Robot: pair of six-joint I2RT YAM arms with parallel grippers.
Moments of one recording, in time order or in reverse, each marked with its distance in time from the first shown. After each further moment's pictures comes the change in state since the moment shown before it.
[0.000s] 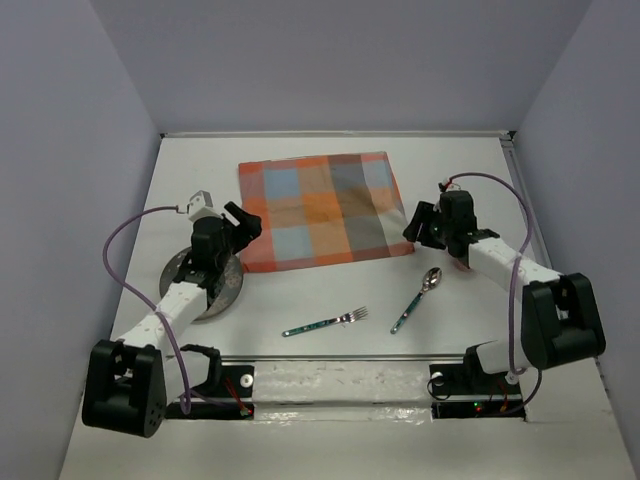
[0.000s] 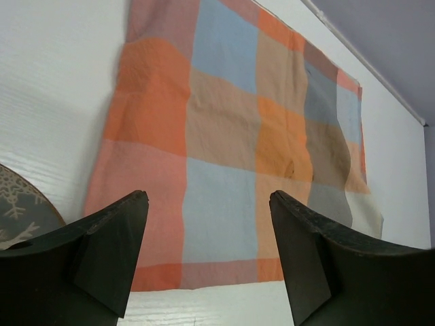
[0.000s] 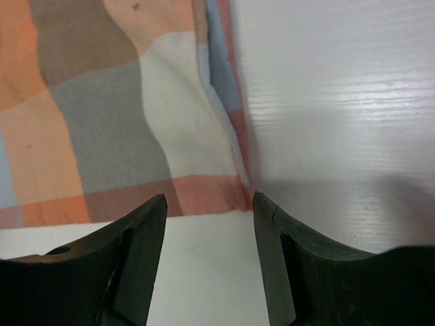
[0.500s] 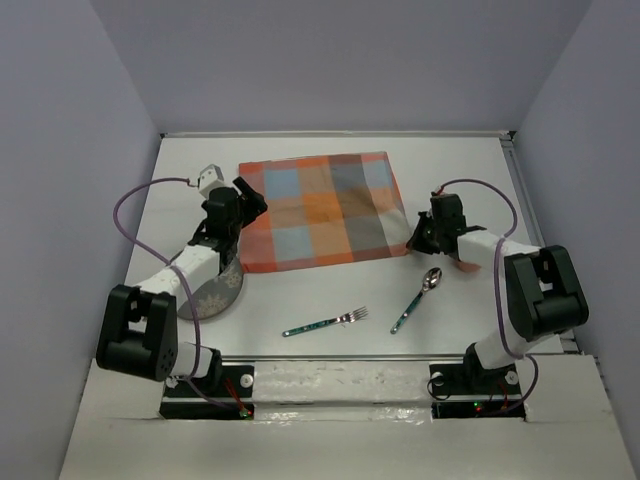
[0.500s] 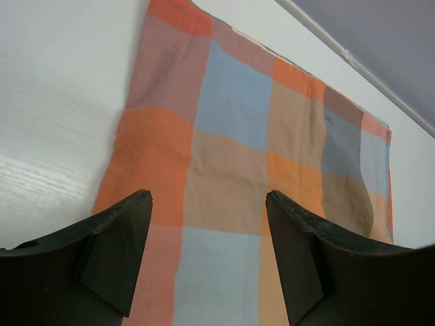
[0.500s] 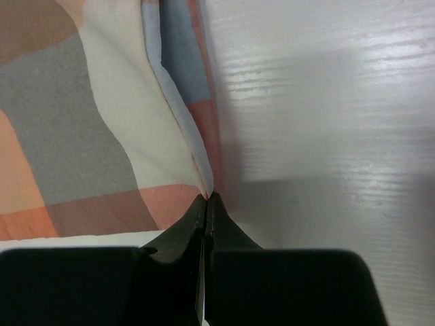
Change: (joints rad) left arm -0.061 0.258 0.212 0.009 -0.140 0.038; right arm 0.000 0.235 0.052 0.003 0.003 0.035
